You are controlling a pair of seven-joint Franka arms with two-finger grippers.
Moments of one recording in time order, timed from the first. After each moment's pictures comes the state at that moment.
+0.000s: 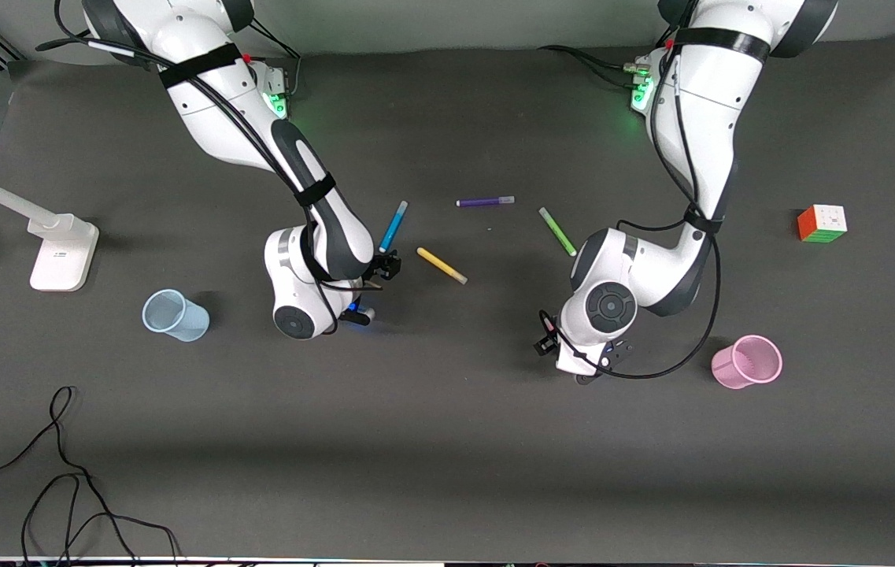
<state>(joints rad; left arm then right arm) -0.45 0.73 -0.02 -1.64 -0.11 2.25 -0.96 0.60 0.72 -0.15 -1.76 0.63 1.79 0.42</state>
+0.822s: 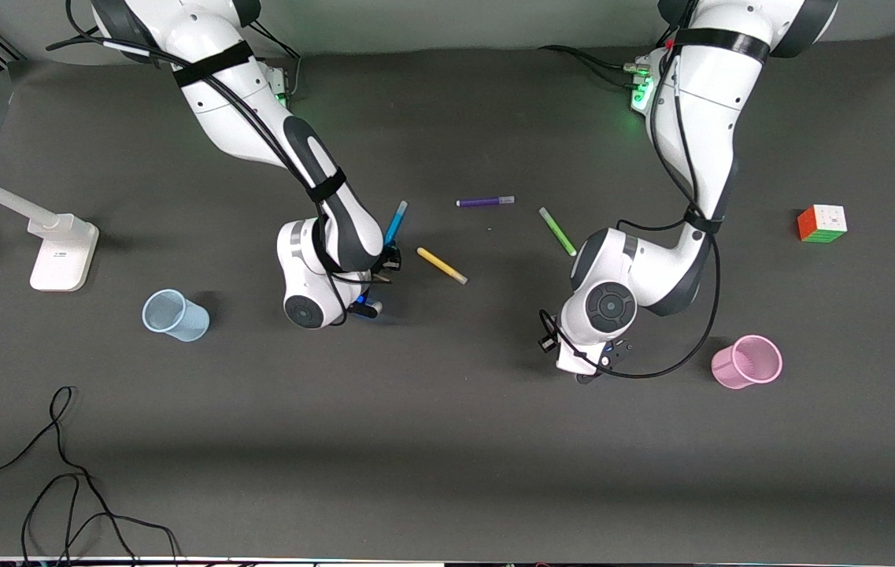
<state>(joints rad) -0.45 0.72 -0.02 -1.64 -0.11 2.26 -0.96 0.64 0.72 -0.16 -1.79 0.68 1.83 0.42</state>
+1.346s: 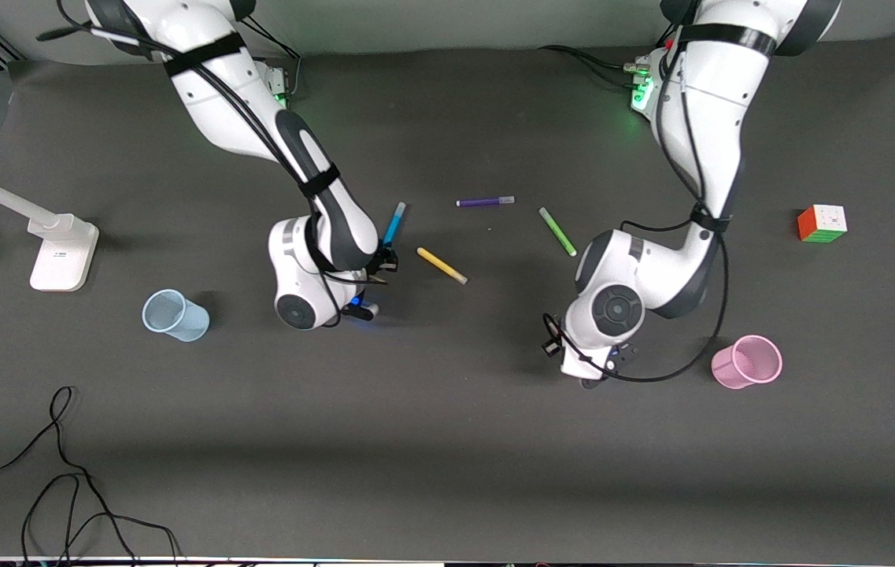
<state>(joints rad) -0.43 0.71 0.00 -1.57 -0.11 2.15 -0.95 0.65 0.65 -0.20 -1.79 0.64 1.80 0.42</state>
